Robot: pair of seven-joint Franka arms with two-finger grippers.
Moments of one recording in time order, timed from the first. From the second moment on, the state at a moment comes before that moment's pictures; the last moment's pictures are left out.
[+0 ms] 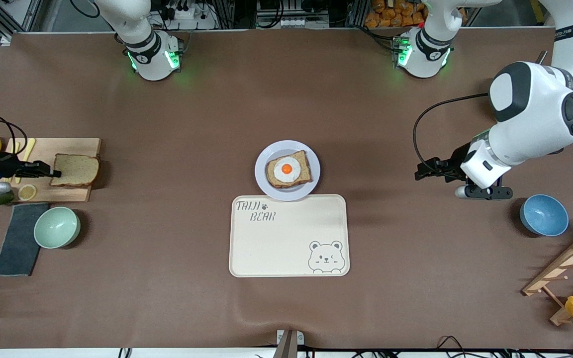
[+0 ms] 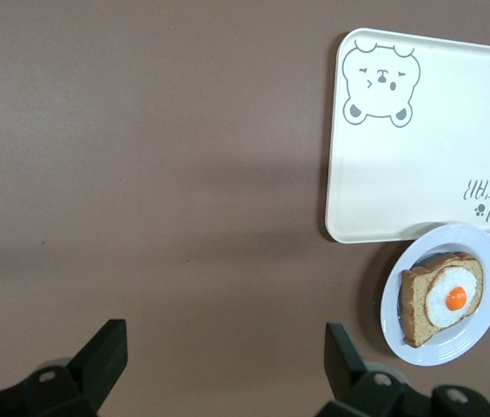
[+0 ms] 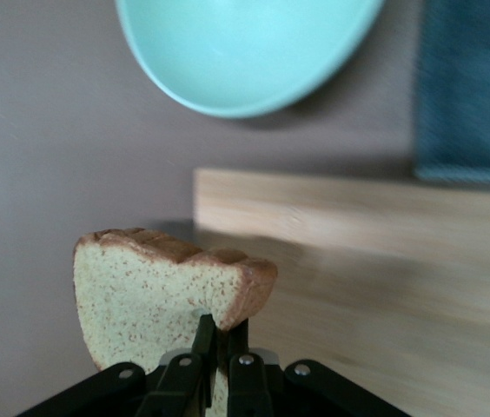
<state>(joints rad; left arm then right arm) -0.04 0.14 -0.13 -1.91 -0.30 2.06 -0.05 -0.51 0.48 -0.04 -1.86 0.37 1.96 -0.82</state>
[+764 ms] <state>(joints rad) -0.01 0.12 -0.13 -1.91 -0.30 2.04 -0.05 -0.18 0.39 -0.02 -1.82 0.52 1.90 -0.46</state>
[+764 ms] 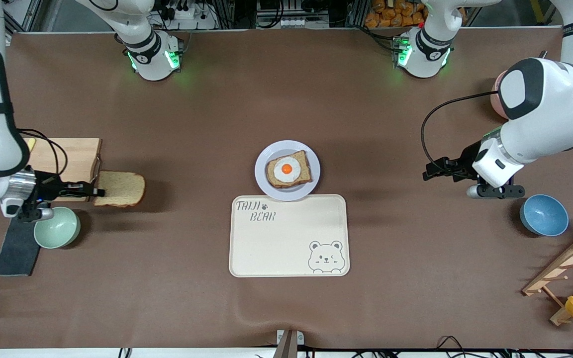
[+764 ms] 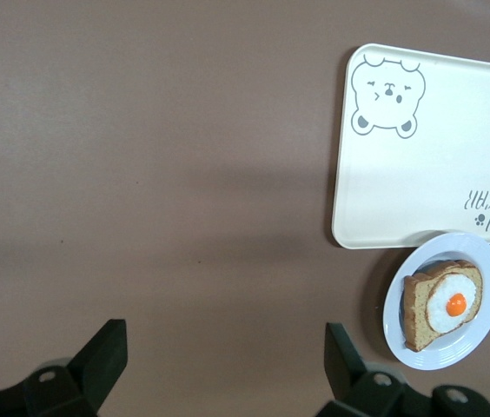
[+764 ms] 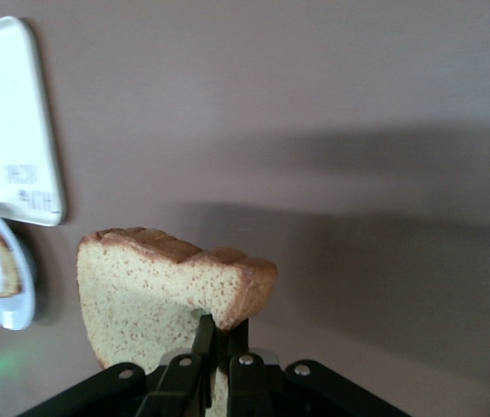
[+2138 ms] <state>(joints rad) 0.00 0.14 -0.13 -1.91 -0.30 2.04 -0.05 0.48 0.47 -0.02 -1.85 0.92 2.26 -0.19</state>
